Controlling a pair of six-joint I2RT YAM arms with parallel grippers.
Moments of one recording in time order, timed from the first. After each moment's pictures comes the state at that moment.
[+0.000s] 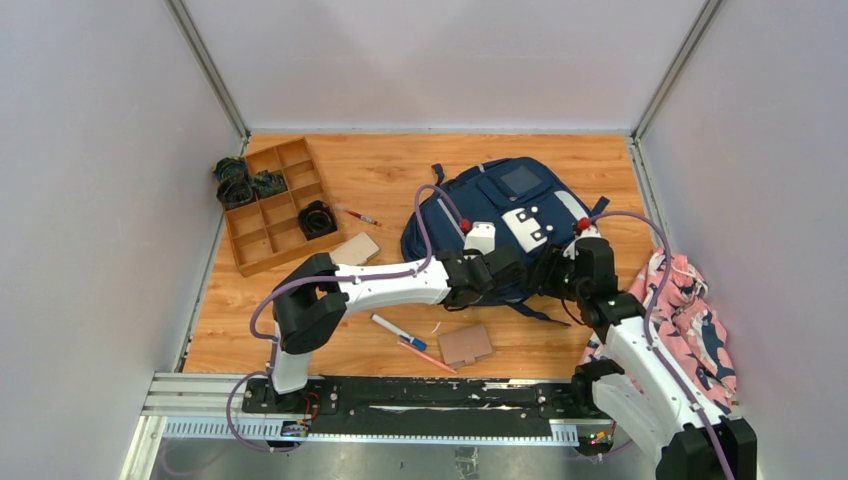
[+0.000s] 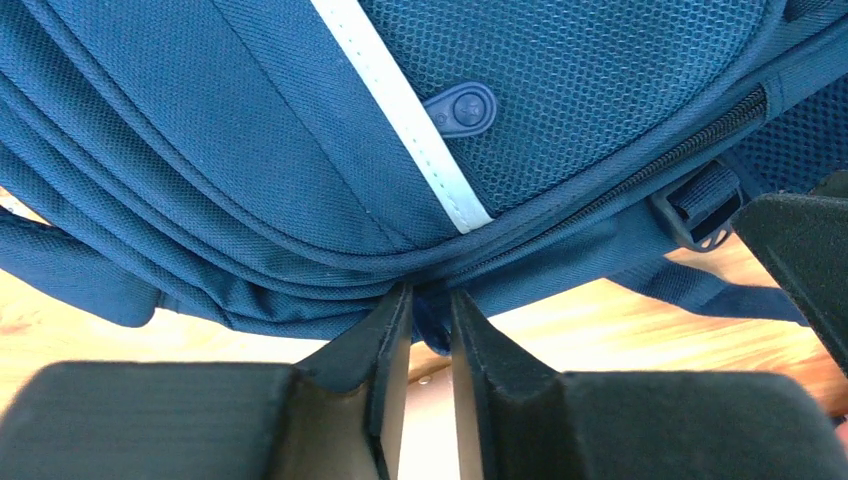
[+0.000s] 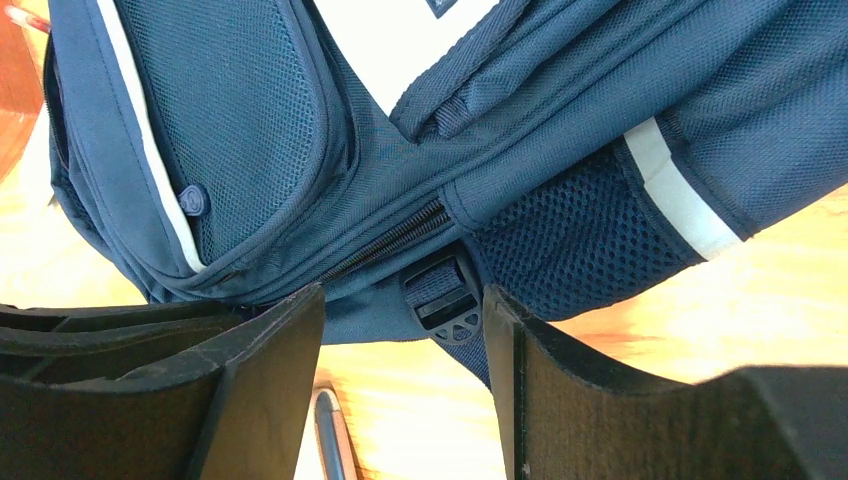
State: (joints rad) left arm -1.17 1.92 1.46 -0.60 -0.50 -0.96; right arm 0.21 0.79 0.46 -0.31 -0.14 0.50
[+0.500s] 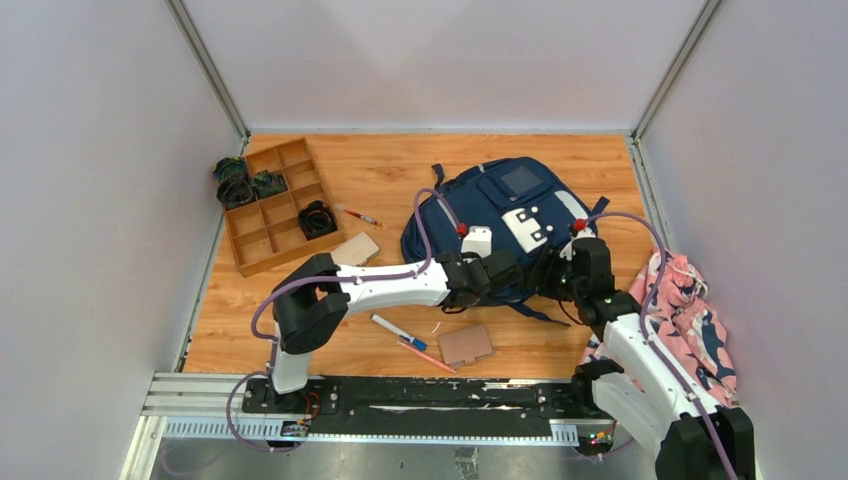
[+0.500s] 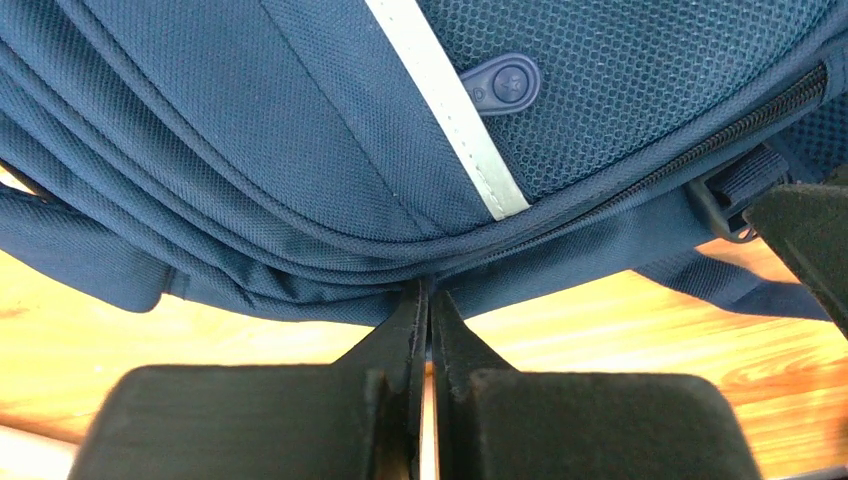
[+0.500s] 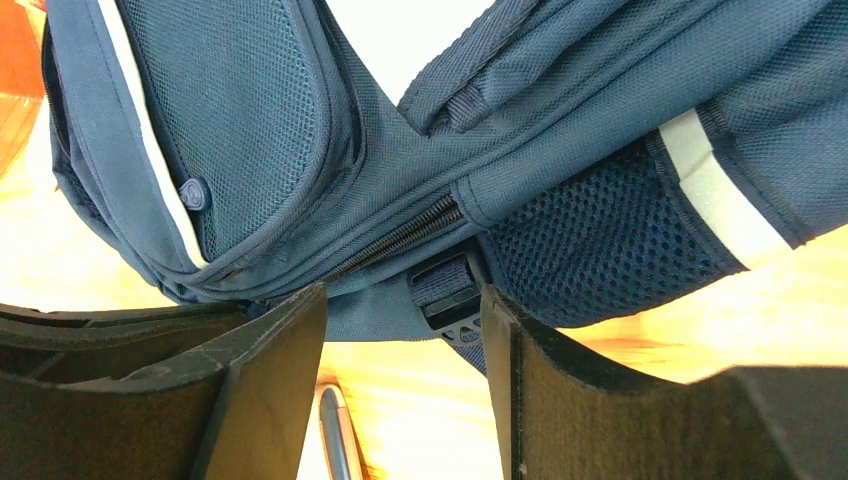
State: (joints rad) left arm -1.17 1.92 1.43 -0.61 -0.49 -0.98; right arm 0.21 0.83 0.43 -0.26 -0.17 0.52
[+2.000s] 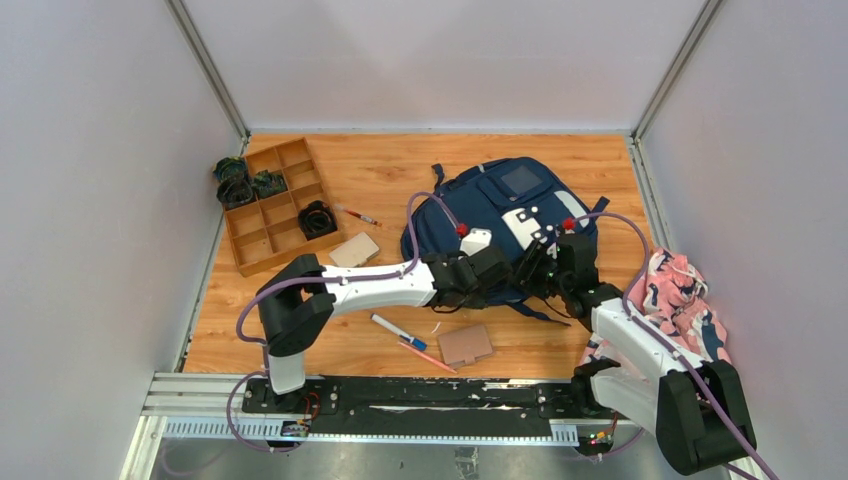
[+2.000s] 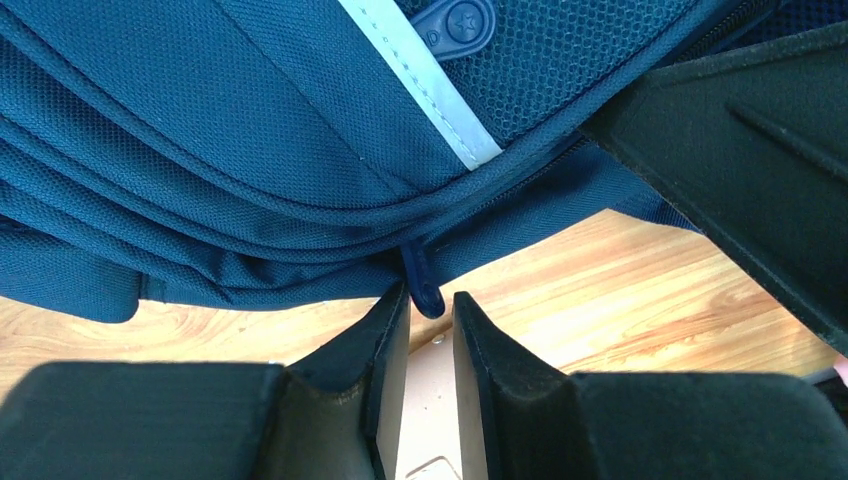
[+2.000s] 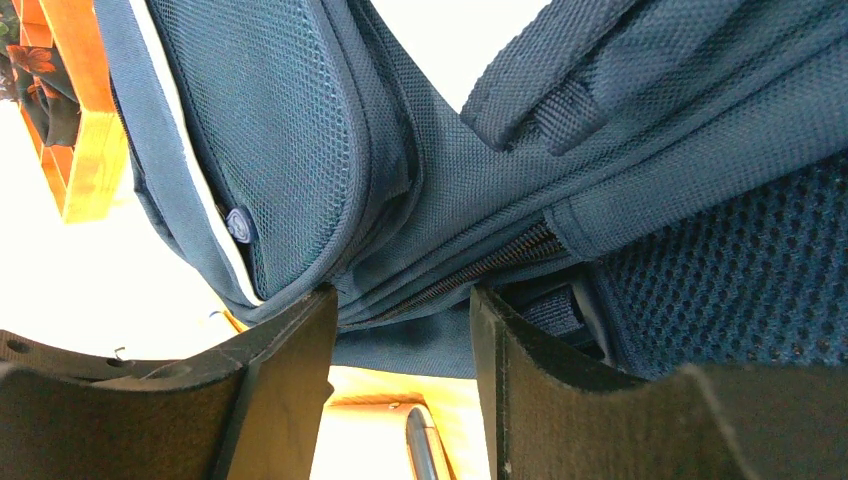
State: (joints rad) left arm -1.15 1.84 1.33 -0.50 -0.35 -0.87; right arm 0.28 1.02 0.42 -0.07 -0.25 0.75
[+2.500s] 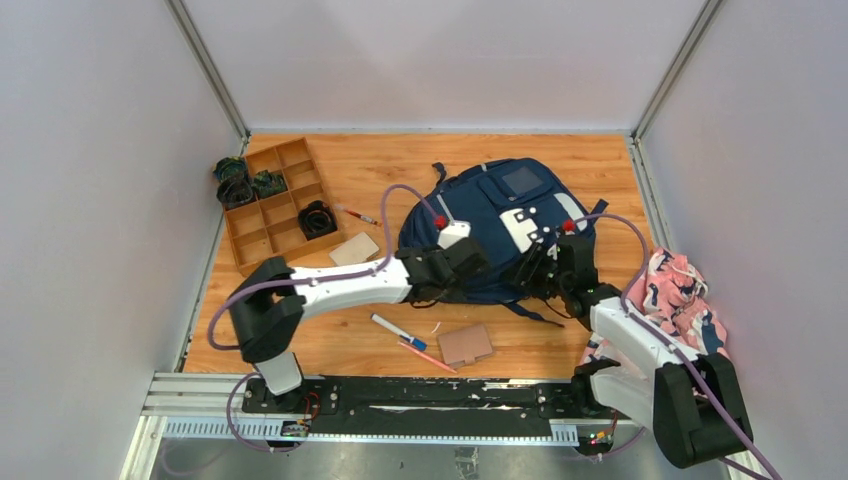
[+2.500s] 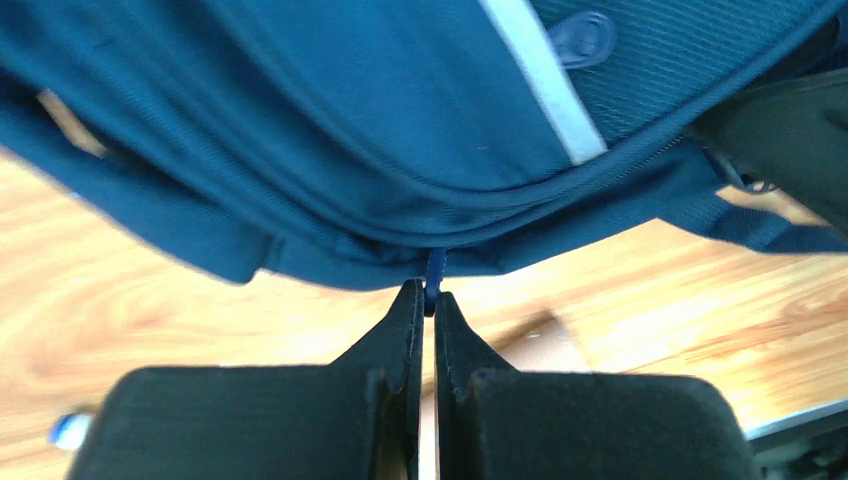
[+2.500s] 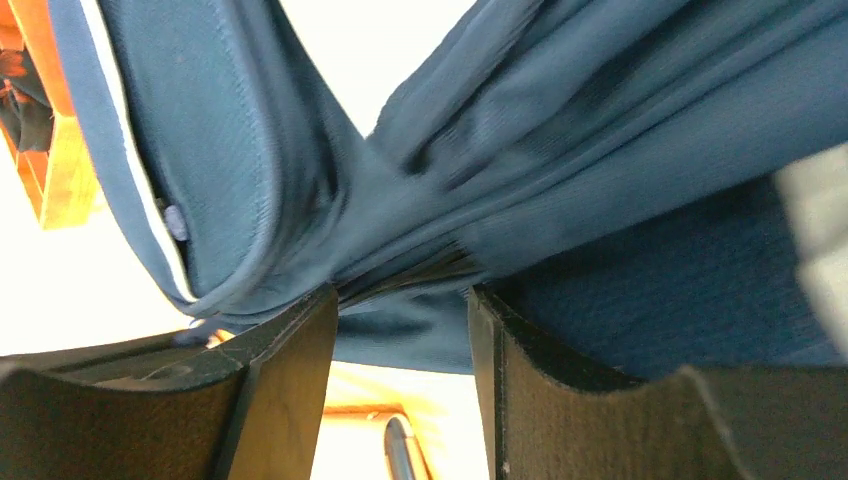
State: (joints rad) left arm -1.11 1.75 1.25 -0.51 -0.38 -0.81; right arm 0.27 1.04 0.41 -0.06 -0.24 0.73
